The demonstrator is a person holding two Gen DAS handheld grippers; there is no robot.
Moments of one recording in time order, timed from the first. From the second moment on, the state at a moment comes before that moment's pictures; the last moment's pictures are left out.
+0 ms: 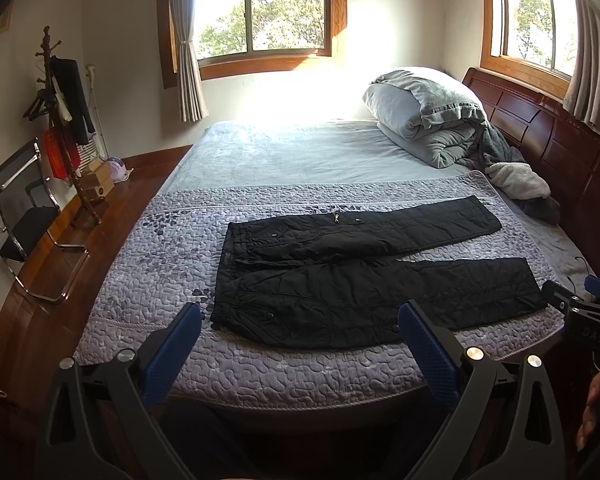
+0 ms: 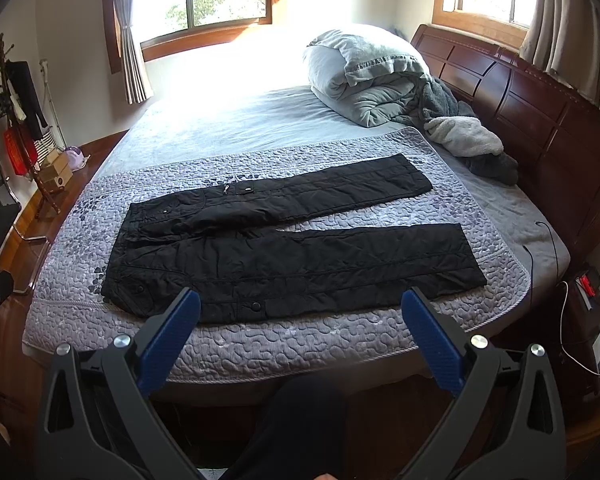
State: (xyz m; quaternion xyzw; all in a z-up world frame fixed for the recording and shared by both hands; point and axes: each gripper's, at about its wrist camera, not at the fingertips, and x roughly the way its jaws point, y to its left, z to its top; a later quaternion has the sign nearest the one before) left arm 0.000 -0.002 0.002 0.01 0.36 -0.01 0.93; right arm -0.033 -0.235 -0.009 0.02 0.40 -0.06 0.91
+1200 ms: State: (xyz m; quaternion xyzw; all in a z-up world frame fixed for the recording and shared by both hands) left arm -0.008 -0.009 0.002 0.02 0.34 -0.01 0.94; right arm -0.035 -0.236 -0.007 0.02 0.40 -0.06 0.92
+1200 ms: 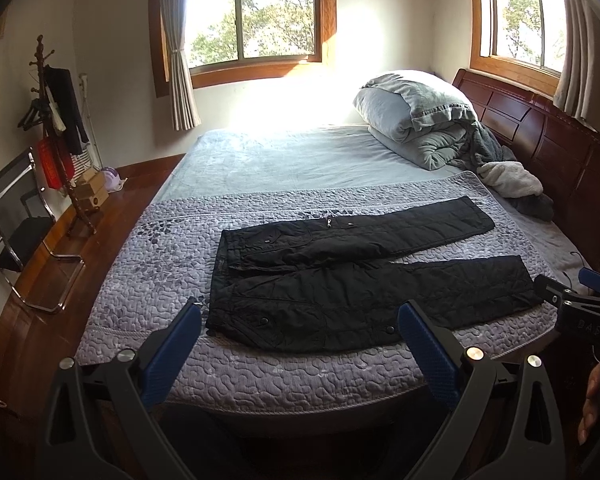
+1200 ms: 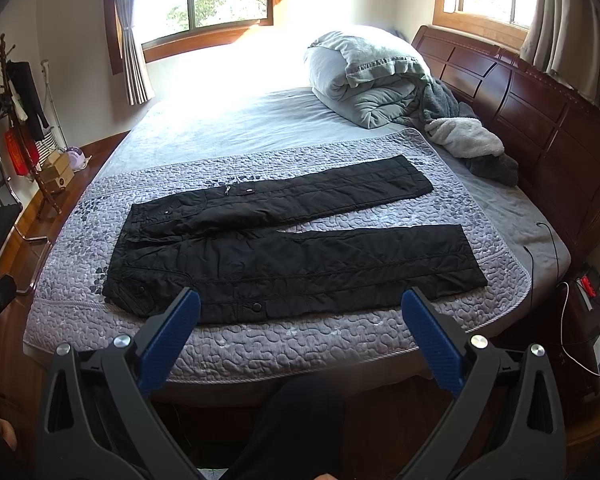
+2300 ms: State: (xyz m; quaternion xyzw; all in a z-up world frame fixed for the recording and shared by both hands) left arm -0.002 -0.003 0.003 0.02 0.35 -0.02 0.93; right arm -0.032 -0.231 -0.002 0.01 0.40 -0.06 0.92
